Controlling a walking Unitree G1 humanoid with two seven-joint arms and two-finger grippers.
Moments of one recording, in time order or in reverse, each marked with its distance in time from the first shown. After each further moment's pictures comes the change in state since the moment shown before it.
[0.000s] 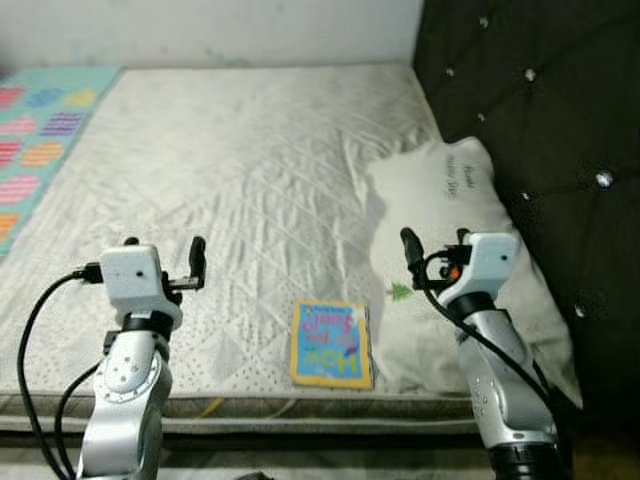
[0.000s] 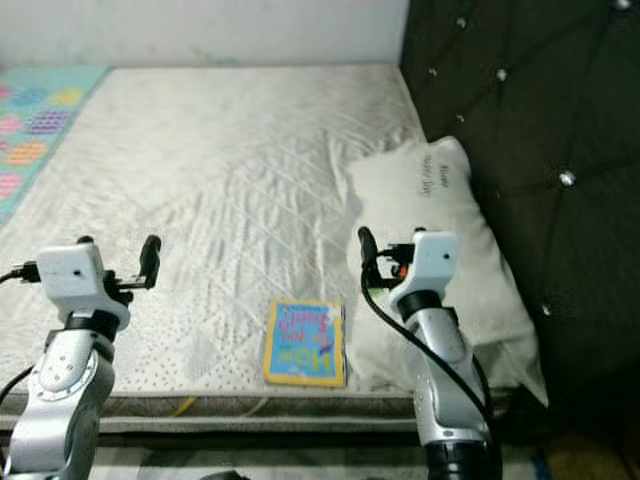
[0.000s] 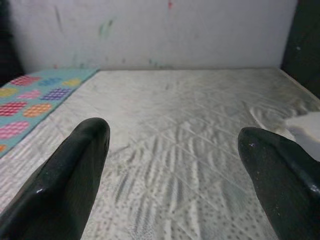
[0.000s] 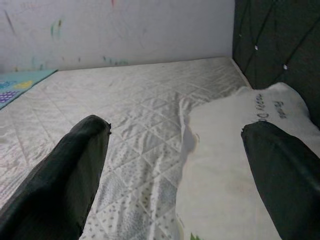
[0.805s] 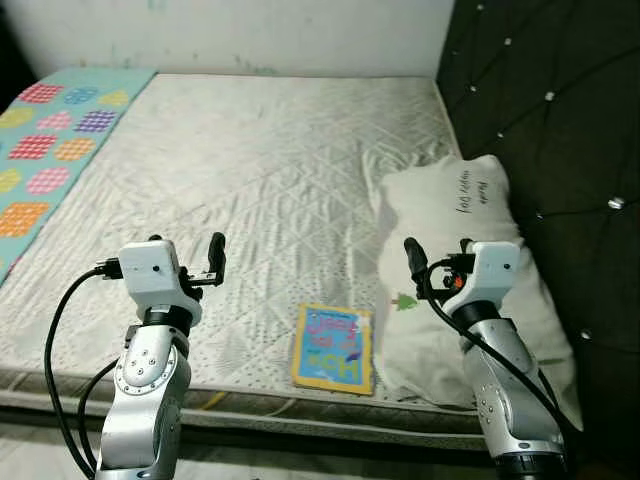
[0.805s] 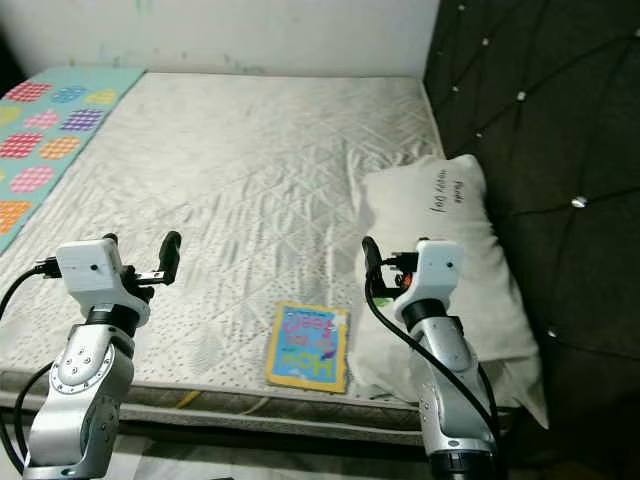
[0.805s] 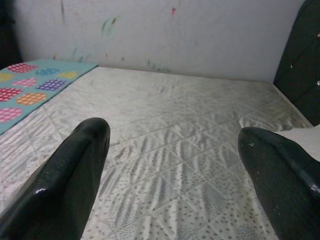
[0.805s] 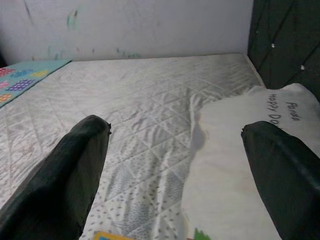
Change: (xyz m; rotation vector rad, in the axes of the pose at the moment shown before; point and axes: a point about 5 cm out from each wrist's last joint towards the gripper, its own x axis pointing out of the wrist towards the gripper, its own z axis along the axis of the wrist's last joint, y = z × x) left arm 0.002 -0.020 -0.001 -0.097 0.010 -0.062; right arm -0.007 -0.002 -0.008 -0.004 0.046 -0.002
